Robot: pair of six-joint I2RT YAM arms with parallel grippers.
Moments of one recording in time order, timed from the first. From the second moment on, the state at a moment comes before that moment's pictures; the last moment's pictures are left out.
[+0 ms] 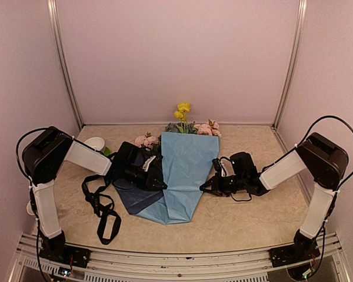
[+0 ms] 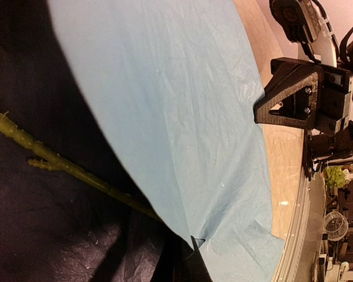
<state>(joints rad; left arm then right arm) -0.58 1.97 0.98 0.16 0.73 -0.35 0.62 1.83 0.68 0.52 -0.51 0.81</state>
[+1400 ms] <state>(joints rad) -0.56 2.00 0.98 0.13 0.71 -0.34 1.22 1.81 1.09 -0.34 -0.23 0.42</state>
